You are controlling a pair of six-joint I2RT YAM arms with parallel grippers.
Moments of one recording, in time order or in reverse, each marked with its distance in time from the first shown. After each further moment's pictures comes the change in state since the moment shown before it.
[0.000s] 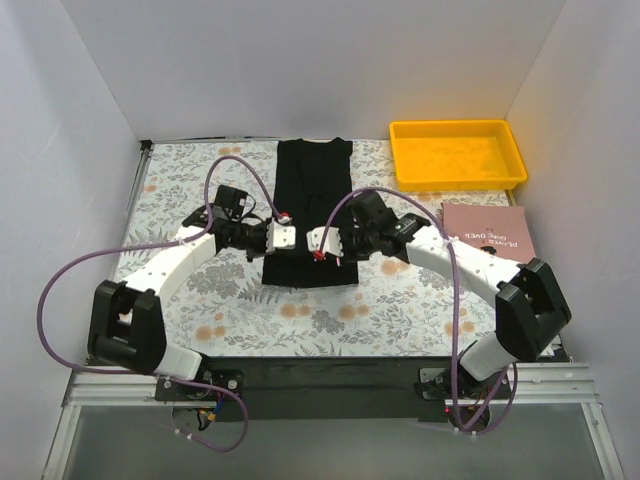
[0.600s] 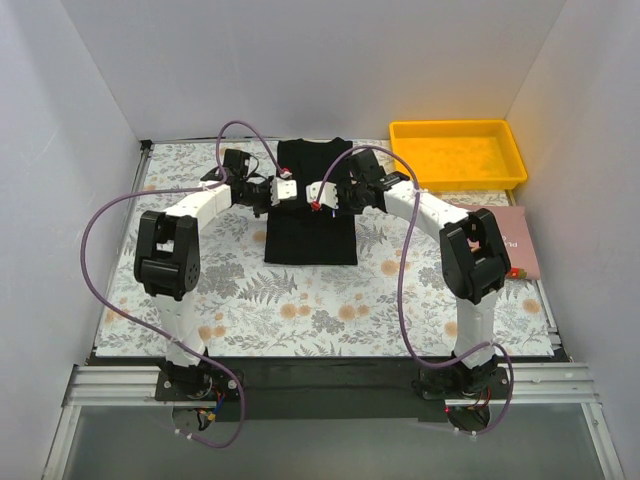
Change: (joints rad) left arm 0.124 0.561 0.458 0.170 0.027 0.019; right arm -0.224 0.467 0.437 0.048 -0.043 -0.177
